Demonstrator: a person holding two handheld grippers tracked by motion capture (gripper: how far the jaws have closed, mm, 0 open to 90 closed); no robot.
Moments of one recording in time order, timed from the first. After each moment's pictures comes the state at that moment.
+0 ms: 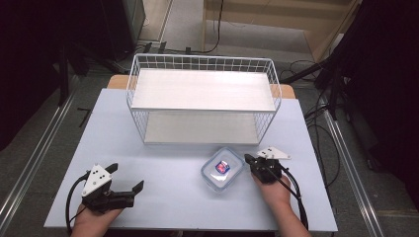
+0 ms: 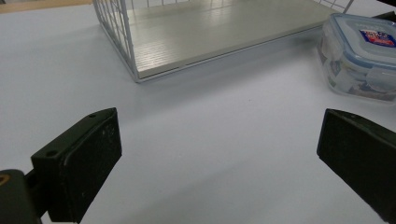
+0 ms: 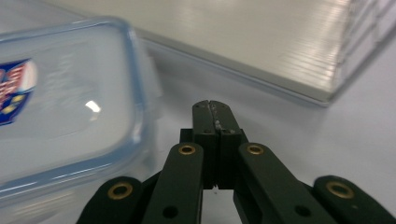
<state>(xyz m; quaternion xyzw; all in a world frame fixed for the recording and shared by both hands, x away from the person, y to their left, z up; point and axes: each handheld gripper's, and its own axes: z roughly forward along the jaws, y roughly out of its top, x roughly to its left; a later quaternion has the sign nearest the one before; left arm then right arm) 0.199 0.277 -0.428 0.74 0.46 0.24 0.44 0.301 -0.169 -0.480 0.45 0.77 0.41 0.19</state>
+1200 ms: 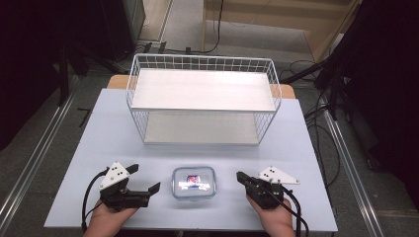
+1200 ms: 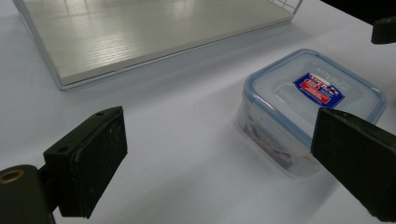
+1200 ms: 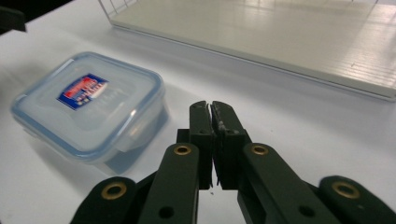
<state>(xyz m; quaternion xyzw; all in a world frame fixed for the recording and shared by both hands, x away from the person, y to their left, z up) 0.210 0.243 -0.431 0.76 0.44 0.16 0.46 0.227 -0.155 -0.440 0.43 0.75 0.48 0.14</state>
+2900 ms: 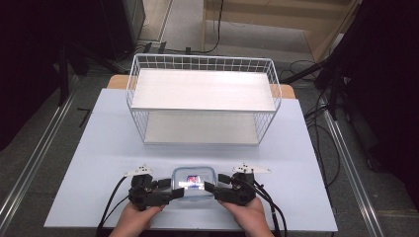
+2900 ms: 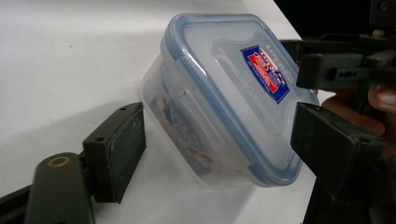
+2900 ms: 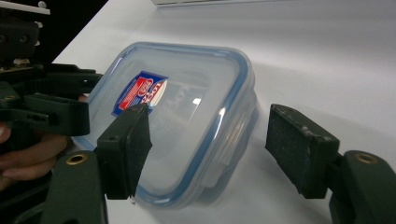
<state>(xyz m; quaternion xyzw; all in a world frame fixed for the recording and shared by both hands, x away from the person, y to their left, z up) 0.230 0.200 -0.475 0.72 0.49 -0.08 0.49 0.244 -0.100 -0.467 0.48 0.73 0.48 -0.03</state>
